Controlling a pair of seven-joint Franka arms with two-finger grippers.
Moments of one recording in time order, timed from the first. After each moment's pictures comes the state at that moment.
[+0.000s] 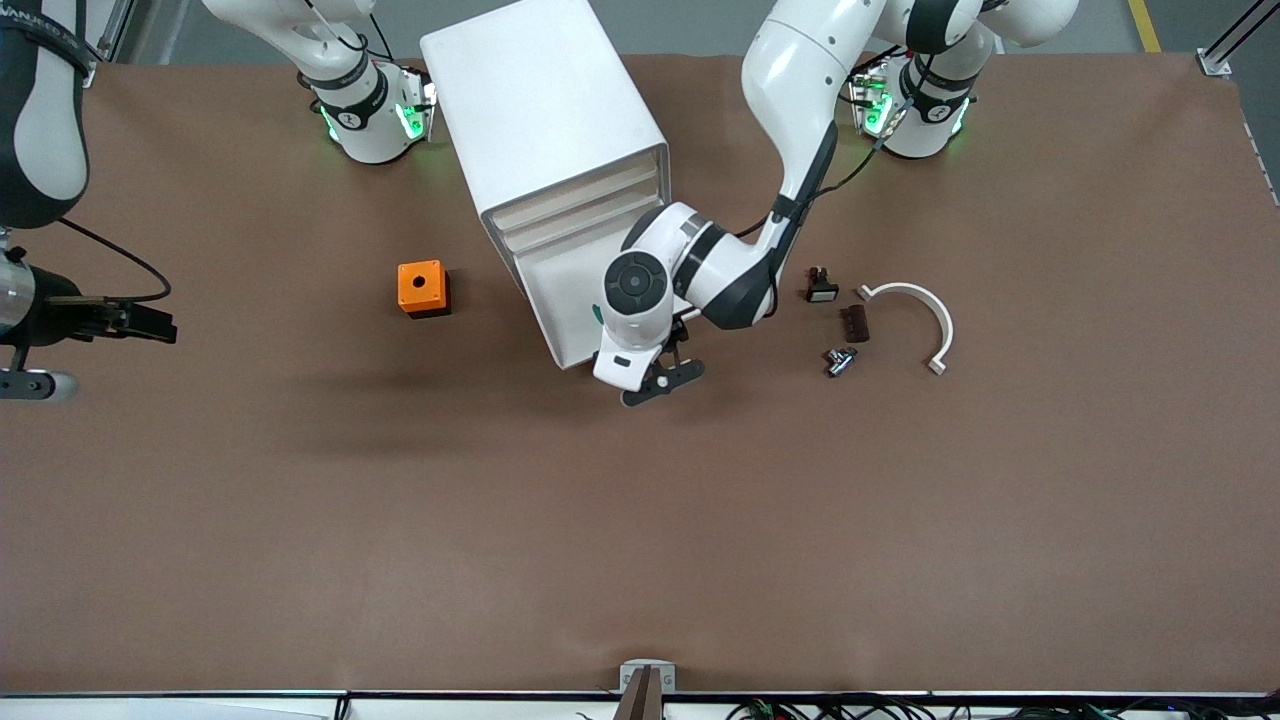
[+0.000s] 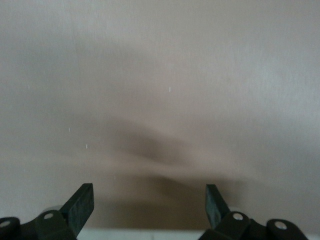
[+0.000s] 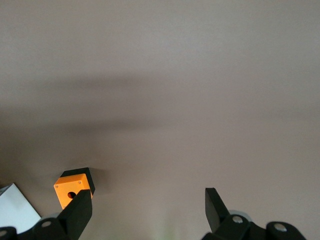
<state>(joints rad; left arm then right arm) -0.99 0.86 0.25 -1.29 -0.31 2.04 -1.07 0.03 0.21 -0.13 -1.49 -0.05 1.54 -0.07</state>
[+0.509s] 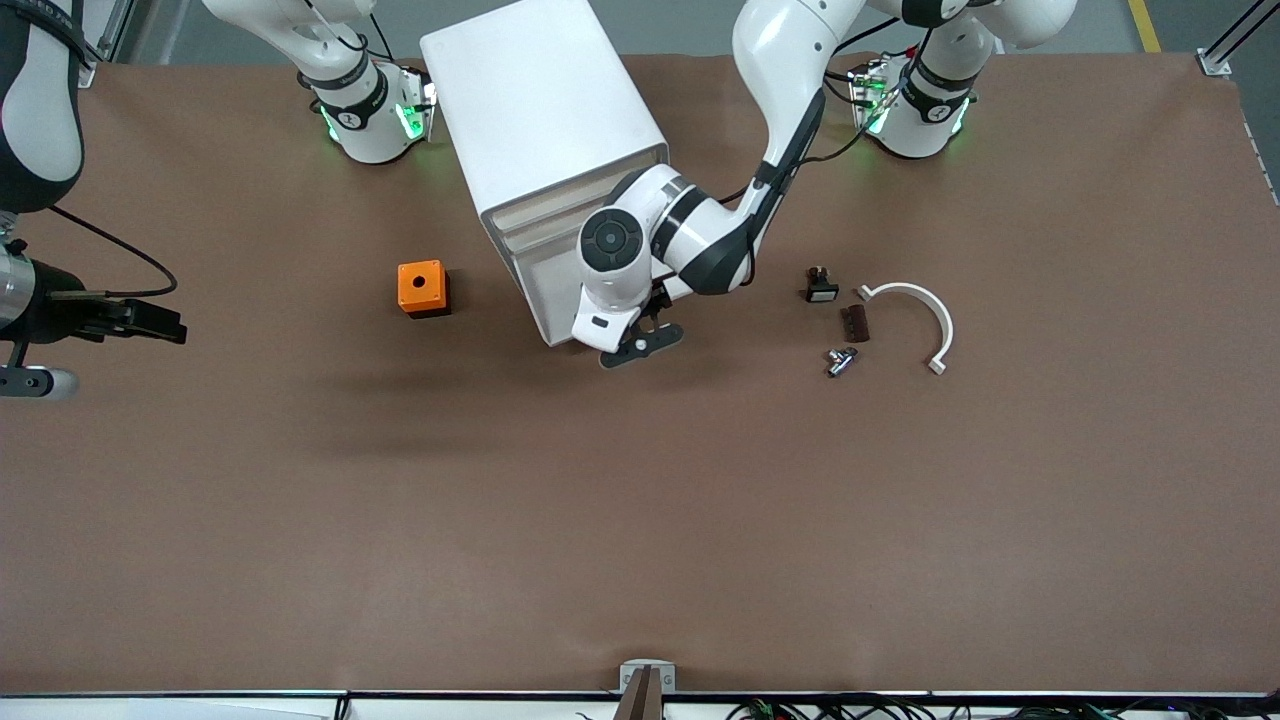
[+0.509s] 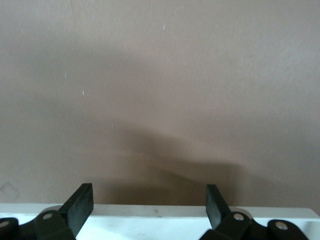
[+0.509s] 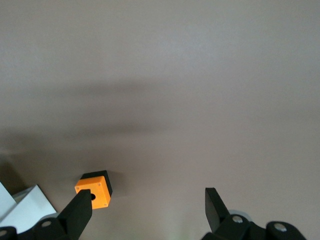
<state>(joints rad) -1.05 0.80 0.22 -1.36 -0.31 2.04 -1.10 0.04 0.21 -0.10 -1.45 0.00 1.54 -0.02</state>
